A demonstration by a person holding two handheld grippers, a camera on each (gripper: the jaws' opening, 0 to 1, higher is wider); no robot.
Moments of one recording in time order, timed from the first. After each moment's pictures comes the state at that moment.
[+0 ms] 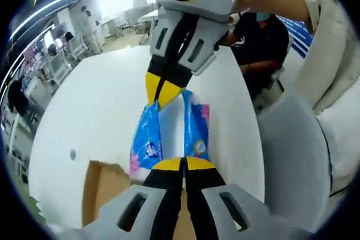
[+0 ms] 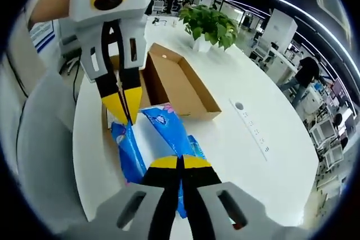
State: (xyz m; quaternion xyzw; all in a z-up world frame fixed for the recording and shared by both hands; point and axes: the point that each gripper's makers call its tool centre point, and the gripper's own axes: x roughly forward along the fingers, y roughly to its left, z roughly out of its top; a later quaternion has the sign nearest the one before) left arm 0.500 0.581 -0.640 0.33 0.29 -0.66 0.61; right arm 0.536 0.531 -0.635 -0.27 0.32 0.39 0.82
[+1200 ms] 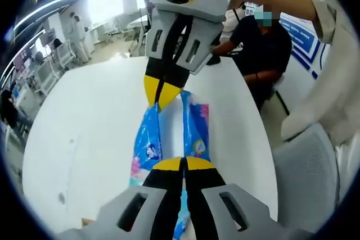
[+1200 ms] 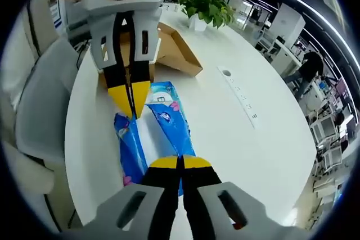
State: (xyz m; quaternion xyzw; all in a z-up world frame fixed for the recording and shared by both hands) left arm 0.503 0.443 -0.669 0.31 0.28 -0.70 0.58; right arm 0.535 0.393 -0.667 -0.31 0.36 0.40 0.78
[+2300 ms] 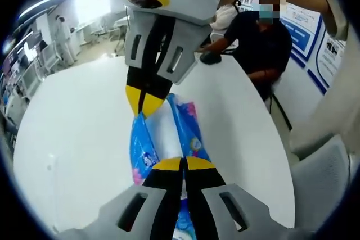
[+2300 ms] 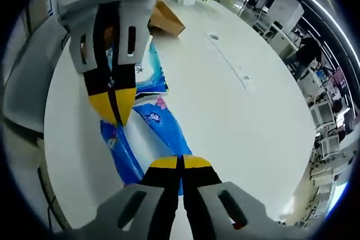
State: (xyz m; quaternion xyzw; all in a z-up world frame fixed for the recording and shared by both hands) left arm 0.501 0.358 -0.727 0.30 0.29 -0.73 0.55; right arm 0.550 0.311 -0.732 -0.32 0.41 0.36 0.77
